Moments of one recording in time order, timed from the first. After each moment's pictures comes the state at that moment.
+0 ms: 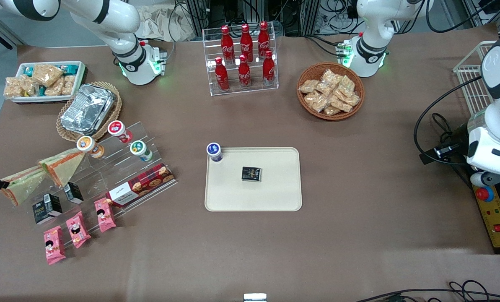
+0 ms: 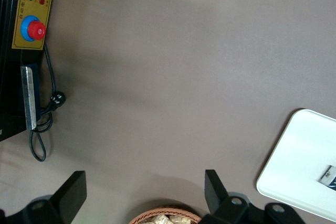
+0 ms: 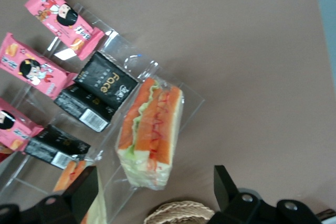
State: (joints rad) arm -0.26 0.44 -0.19 -1.45 0.00 1.80 -0.01
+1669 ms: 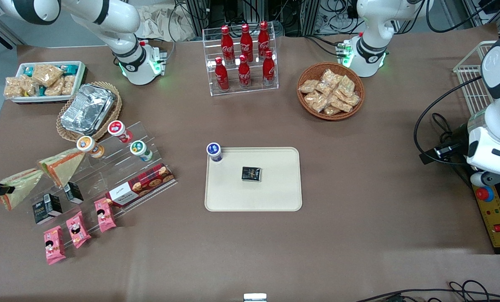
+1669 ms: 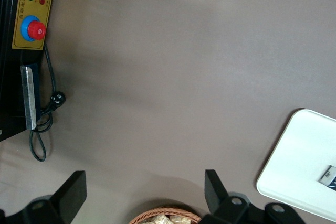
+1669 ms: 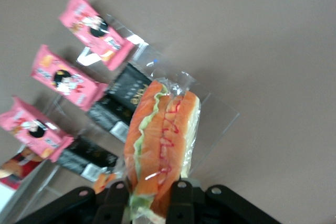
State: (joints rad) arm -0.24 0.44 -0.17 -1.44 0.06 1.83 -0.01
